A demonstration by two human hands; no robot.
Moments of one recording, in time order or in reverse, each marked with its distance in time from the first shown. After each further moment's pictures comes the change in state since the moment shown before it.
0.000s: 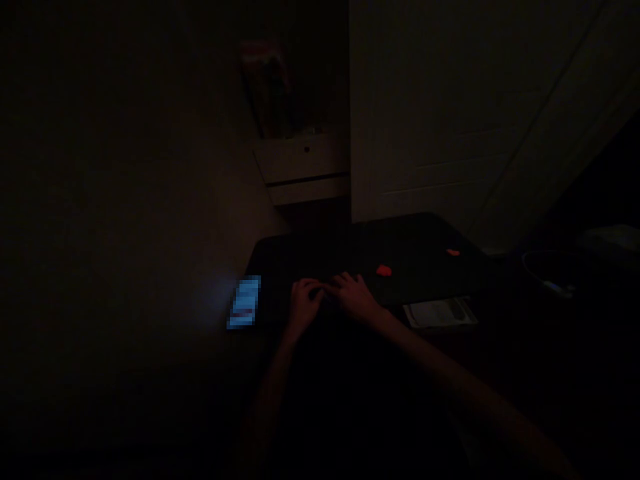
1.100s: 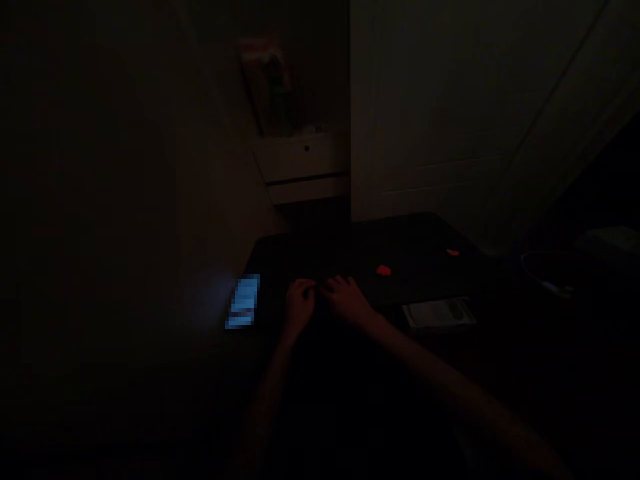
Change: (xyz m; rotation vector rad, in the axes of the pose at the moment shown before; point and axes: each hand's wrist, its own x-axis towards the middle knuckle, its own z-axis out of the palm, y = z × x) left_hand -0.001 -0.004 0.002 -0.063 0.137 -0.016; right_hand 0.002 -0.020 -0.007 -0.025 -0.023 -0.018
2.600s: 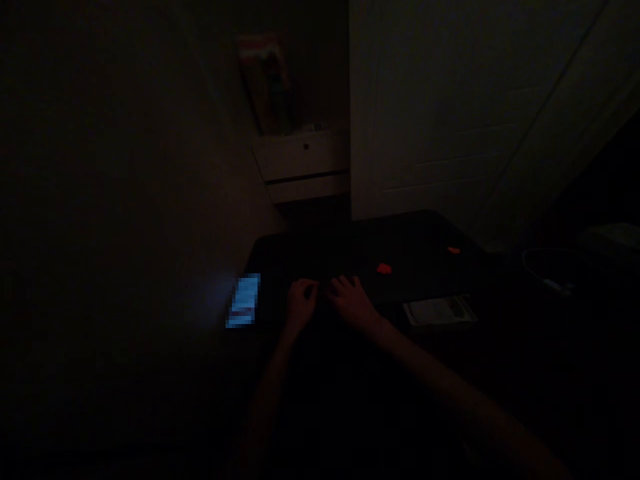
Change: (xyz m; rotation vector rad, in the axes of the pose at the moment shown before) left_hand 0.000 0.003 -0.004 -0.012 -0.082 0.015; right_hand -0.014 0.002 0.005 -0.044 0.099 -0.033
